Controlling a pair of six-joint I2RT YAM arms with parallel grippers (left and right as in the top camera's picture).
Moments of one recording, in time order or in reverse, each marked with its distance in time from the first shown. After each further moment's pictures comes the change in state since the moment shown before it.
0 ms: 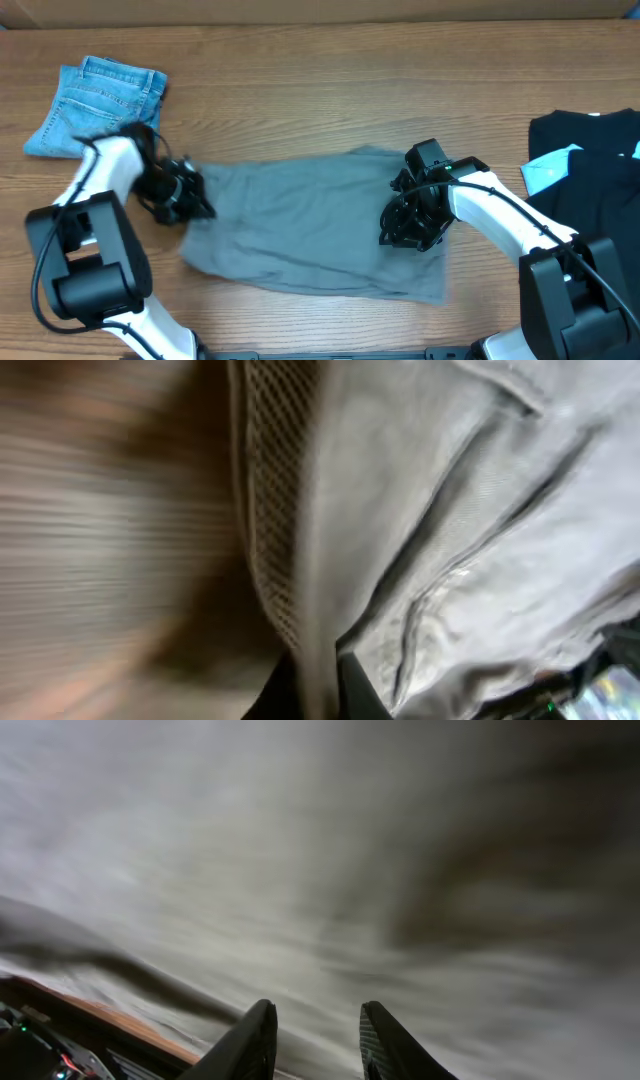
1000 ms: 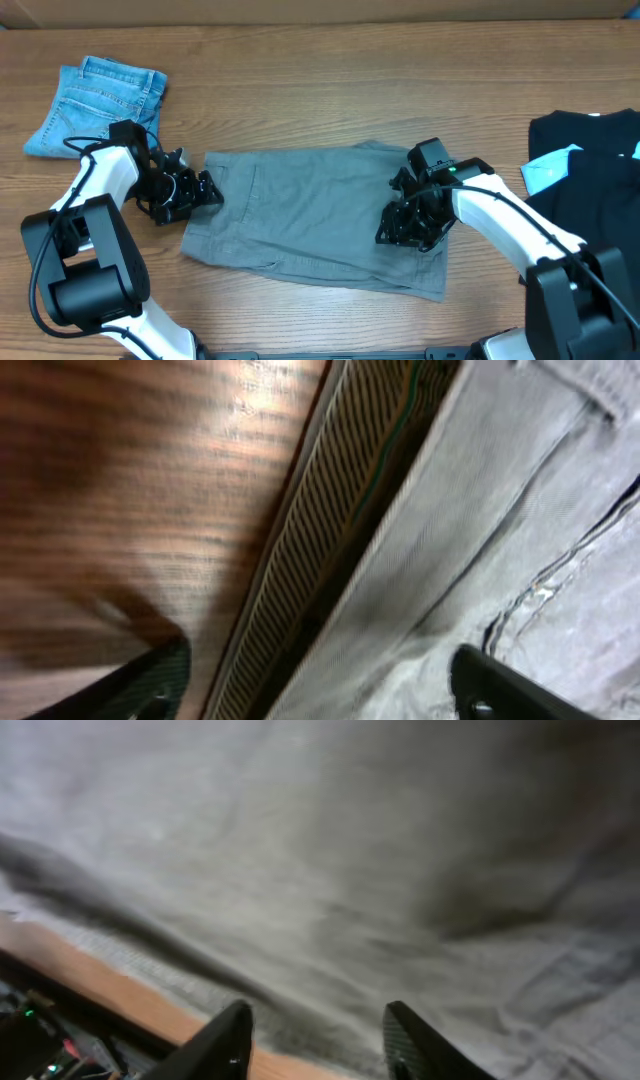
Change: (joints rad) left arm 0.009 -0.016 -0.163 0.285 0.011 0.028; right arm 0.000 -0.022 -0.005 -0.002 -0.008 -0.029
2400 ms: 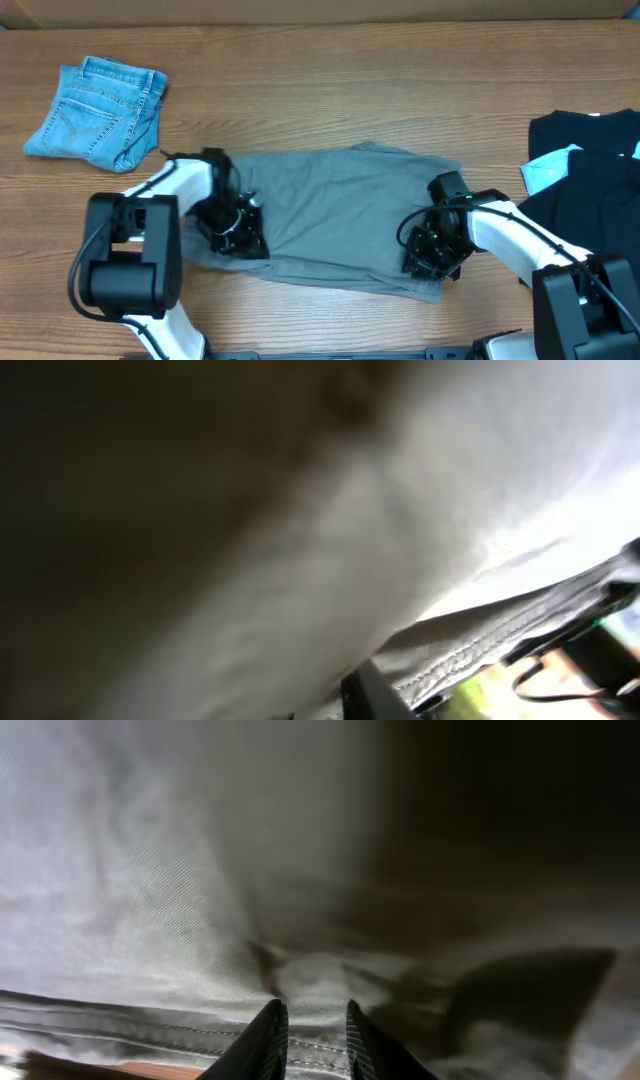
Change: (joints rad) left arm -0.315 0.011 -0.156 -0.116 0.109 -0.106; right arm -0.103 -0.073 -0.245 0.055 0.055 0.315
